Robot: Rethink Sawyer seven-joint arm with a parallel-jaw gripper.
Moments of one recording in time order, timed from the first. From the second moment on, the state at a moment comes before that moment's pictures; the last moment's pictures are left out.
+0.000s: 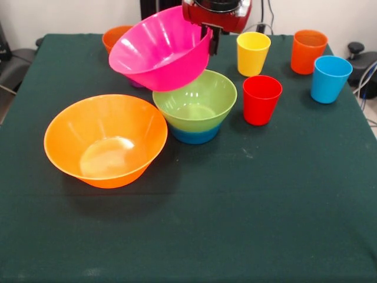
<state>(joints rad) -0.22 -0.64 0.03 1.54 -0.12 0.91 1.94</state>
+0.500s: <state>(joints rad) -0.17 -0.61 -0.02 1.51 -0.07 0.91 1.98</state>
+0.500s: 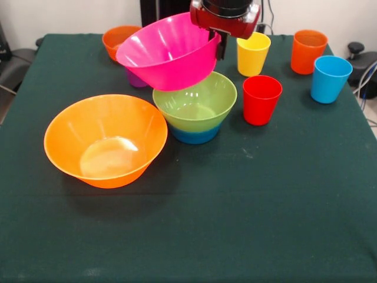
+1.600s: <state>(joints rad) -0.10 -0.54 -0.08 1.45 -0.02 0.91 2.03</state>
